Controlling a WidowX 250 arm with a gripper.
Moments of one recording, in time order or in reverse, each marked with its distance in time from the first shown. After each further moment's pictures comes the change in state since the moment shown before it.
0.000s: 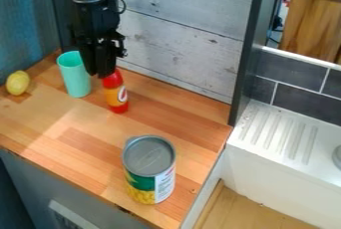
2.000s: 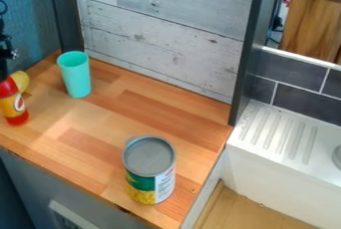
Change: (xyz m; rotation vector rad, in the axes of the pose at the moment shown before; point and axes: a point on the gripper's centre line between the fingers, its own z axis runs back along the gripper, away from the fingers) arm -0.095 0.113 0.003 -0.041 0.035 0.315
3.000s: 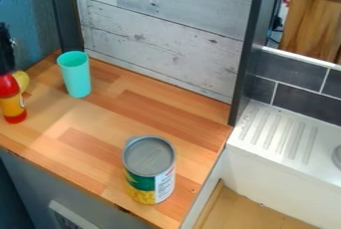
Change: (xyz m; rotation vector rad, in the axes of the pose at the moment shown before) arm -0.012 -0.013 0.021 -0.008 -0.036 0.086
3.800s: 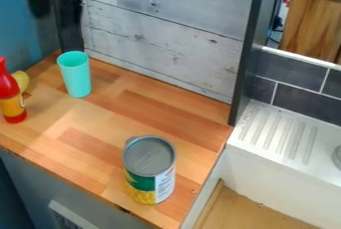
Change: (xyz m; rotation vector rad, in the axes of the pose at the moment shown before) arm 0.058 -0.089 0.048 0.219 -0.023 -0.383
